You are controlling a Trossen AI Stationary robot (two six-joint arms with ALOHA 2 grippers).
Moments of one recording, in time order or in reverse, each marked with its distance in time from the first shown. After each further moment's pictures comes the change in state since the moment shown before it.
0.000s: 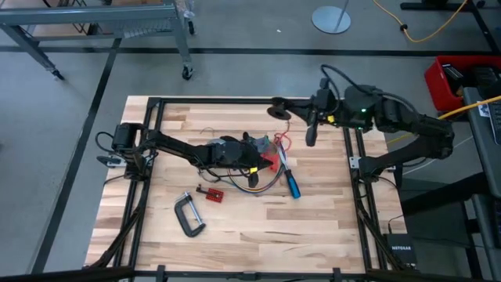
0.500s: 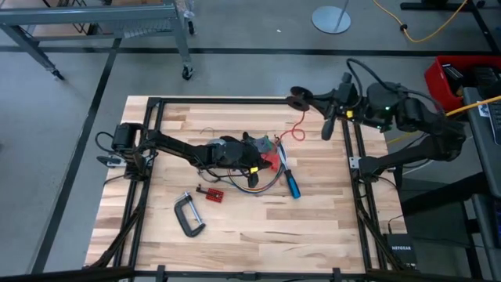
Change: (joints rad) left arm -0.001 0.000 -0.001 -0.039 -0.001 -0.038; right arm 0.000 -0.110 0.000 -0.093 0.121 0.002
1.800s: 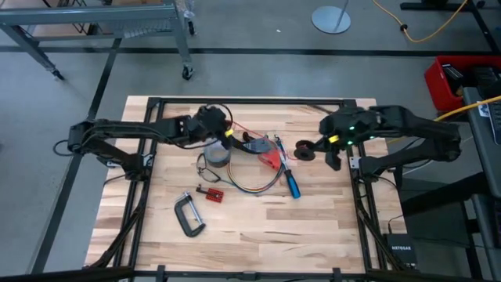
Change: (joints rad) left arm 0.195 -0.480 0.000 -0.762 -0.397 -0.070; right arm 0.000 -0.008 -0.194 -0.452 -0.446 0.320
